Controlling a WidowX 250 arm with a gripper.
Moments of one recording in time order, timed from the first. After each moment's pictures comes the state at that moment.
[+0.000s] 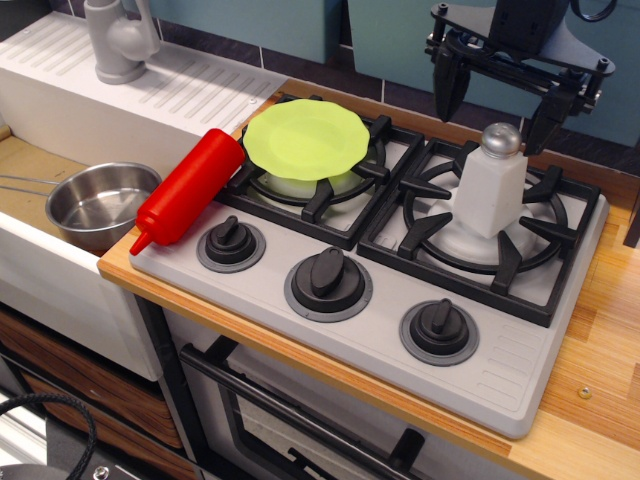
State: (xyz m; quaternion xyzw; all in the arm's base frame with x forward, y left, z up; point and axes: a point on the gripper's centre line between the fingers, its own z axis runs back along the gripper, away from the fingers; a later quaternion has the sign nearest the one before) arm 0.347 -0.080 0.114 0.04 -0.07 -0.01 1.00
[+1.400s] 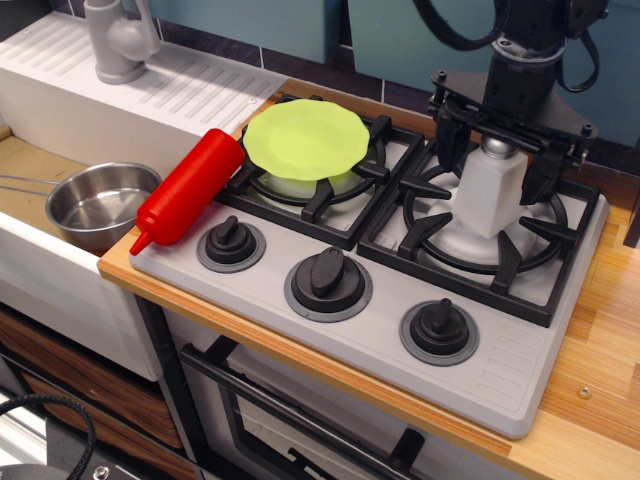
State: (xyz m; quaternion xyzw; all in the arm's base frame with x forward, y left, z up) arm 0.355 -0.082 0.071 0.03 -0.09 -0.02 1.00
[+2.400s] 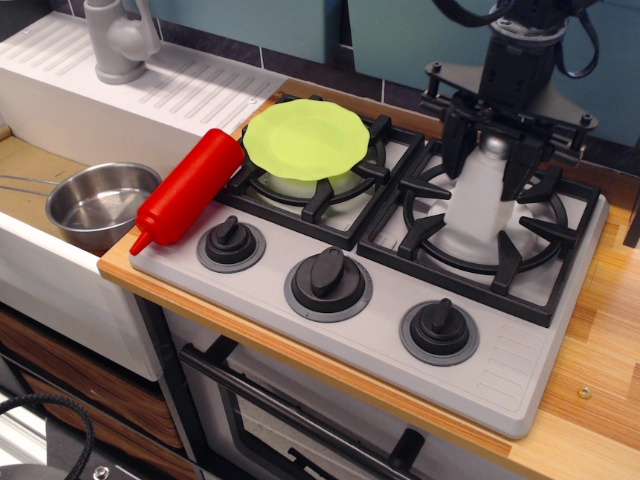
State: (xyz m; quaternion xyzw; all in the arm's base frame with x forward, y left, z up) arm 0.337 -0.080 0.081 0.02 -0.02 -0.02 1.00
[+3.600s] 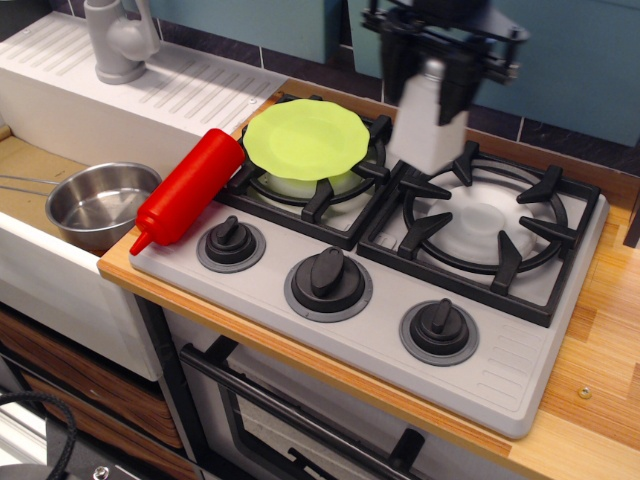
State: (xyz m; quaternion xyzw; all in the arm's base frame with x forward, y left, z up) arm 0.342 -0.030 0.122 0.02 -0.04 -0.08 1.00
